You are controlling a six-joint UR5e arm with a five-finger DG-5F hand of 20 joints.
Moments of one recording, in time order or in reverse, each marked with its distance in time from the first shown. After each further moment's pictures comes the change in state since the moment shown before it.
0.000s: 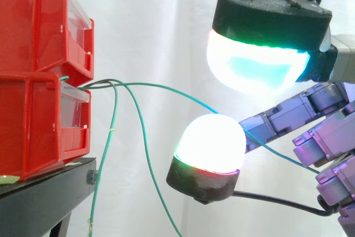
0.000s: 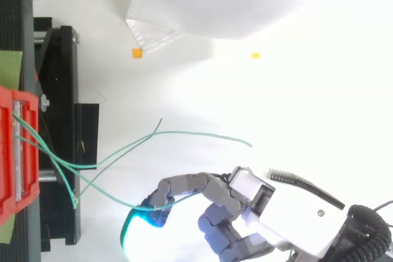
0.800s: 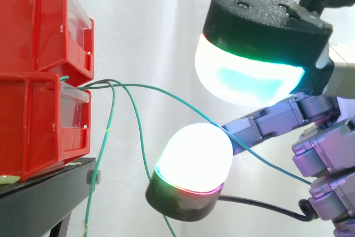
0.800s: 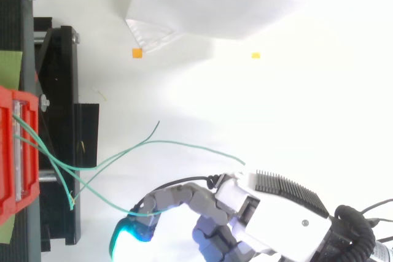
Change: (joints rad) arm -0.004 0.003 -0.044 0.140 -0.030 -0.179
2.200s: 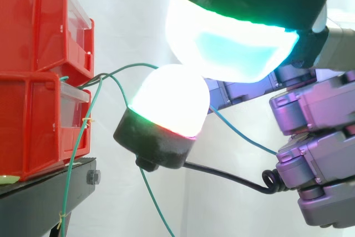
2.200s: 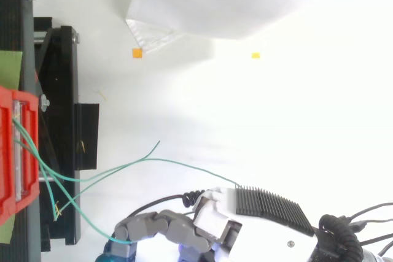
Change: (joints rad) arm -0.011 0.010 -0.011 0.134 -0.081 -0.103
